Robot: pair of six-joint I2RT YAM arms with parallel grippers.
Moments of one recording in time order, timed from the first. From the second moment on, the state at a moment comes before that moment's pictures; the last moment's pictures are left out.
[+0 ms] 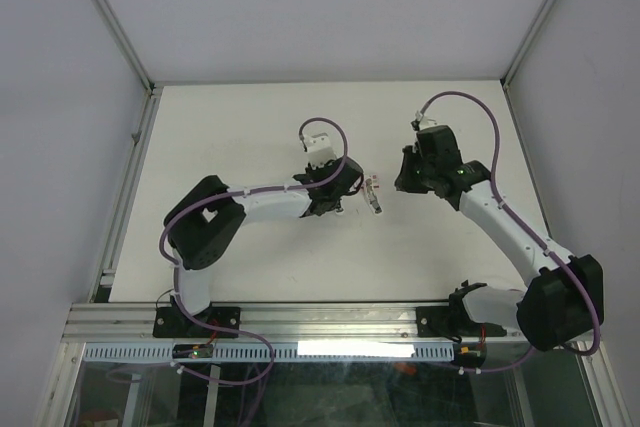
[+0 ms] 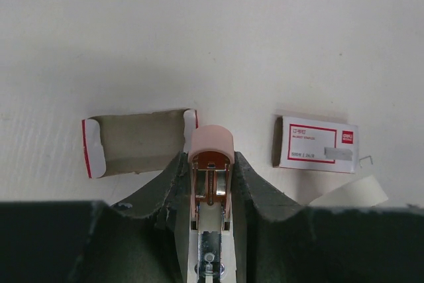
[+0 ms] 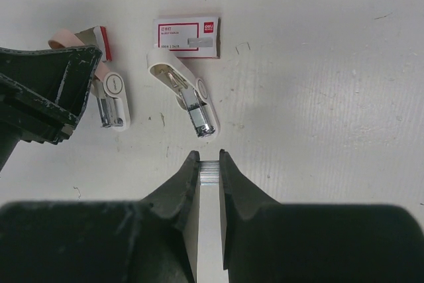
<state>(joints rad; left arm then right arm) -0.92 1.91 1.22 -0.13 -0.67 -0.94 0.39 1.23 0.96 -0.58 0.01 0.38</state>
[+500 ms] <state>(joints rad) -0.92 1.95 1.25 -0.21 -0.67 -1.03 0.42 1.24 0.96 -0.57 0.03 0.39</state>
